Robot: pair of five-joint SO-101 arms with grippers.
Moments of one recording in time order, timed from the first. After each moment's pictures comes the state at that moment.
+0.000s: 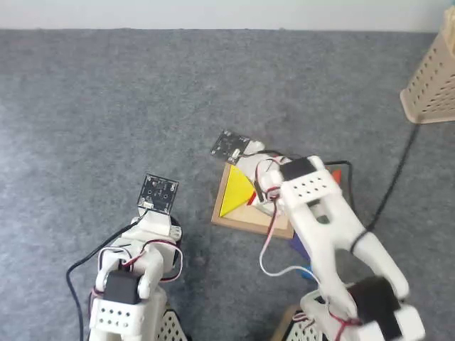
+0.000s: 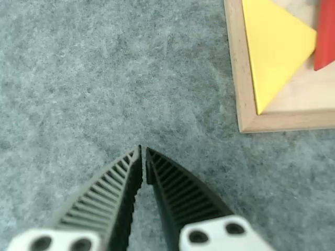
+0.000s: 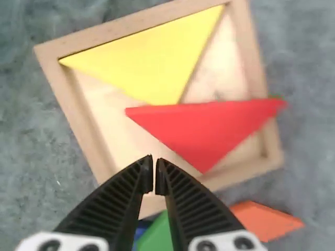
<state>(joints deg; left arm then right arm) 2.8 -103.4 97.6 72.0 -0.7 -27.0 -11.3 38.5 59.1 38.2</state>
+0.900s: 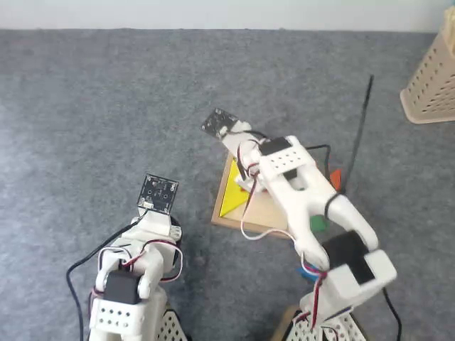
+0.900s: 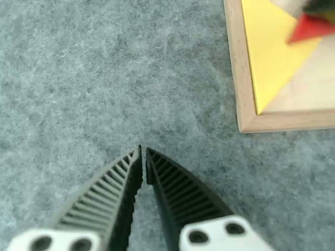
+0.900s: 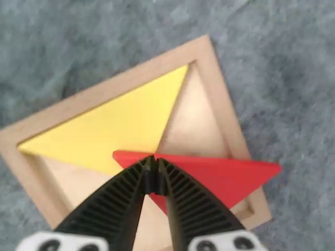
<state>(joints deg) 2.8 -103.4 97.6 72.0 -0.7 -27.9 8.3 21.3 52.8 29.1</state>
